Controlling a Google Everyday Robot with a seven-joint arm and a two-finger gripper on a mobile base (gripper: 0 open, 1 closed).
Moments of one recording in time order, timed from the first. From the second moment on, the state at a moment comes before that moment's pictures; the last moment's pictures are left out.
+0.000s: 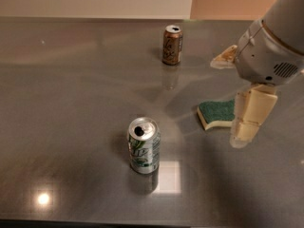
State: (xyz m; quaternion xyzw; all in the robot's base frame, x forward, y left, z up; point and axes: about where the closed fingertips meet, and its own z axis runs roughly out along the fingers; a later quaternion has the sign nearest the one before) arm 0.416 -0.139 0.950 -0.70 0.69 0.06 0.16
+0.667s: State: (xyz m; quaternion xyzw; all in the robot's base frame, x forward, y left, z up) arm 0.378 -0.083 0.924 -0.74 0.64 0.13 0.15
